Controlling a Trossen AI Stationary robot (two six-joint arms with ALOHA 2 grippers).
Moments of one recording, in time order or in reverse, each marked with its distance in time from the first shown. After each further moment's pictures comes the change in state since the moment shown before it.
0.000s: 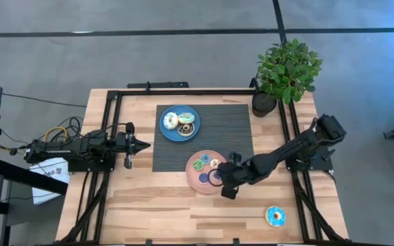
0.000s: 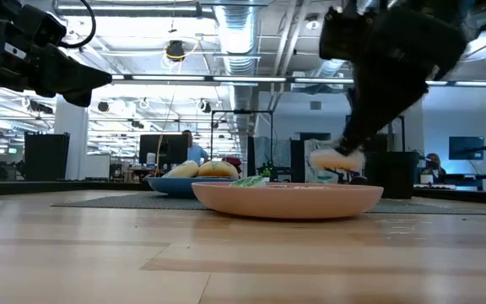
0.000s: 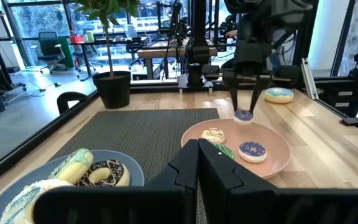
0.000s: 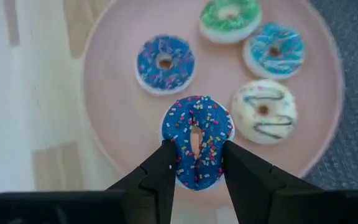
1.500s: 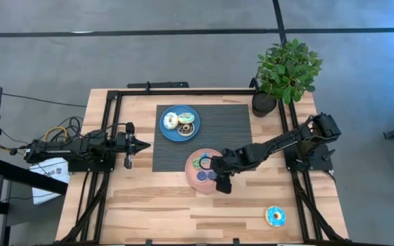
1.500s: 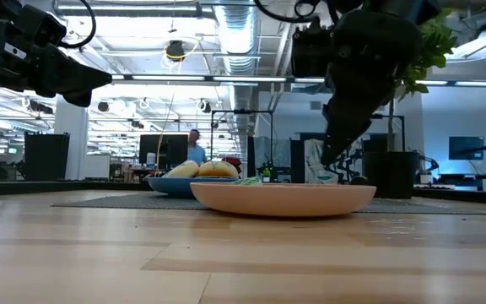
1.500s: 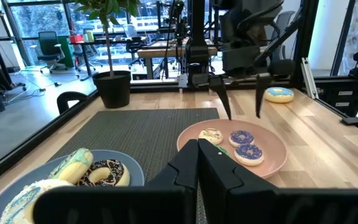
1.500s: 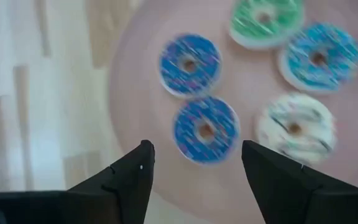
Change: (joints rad) left arm 0.000 0.000 0.000 0.000 0.000 0.000; right arm -0.149 0.038 0.065 -0.001 -0.285 -0.101
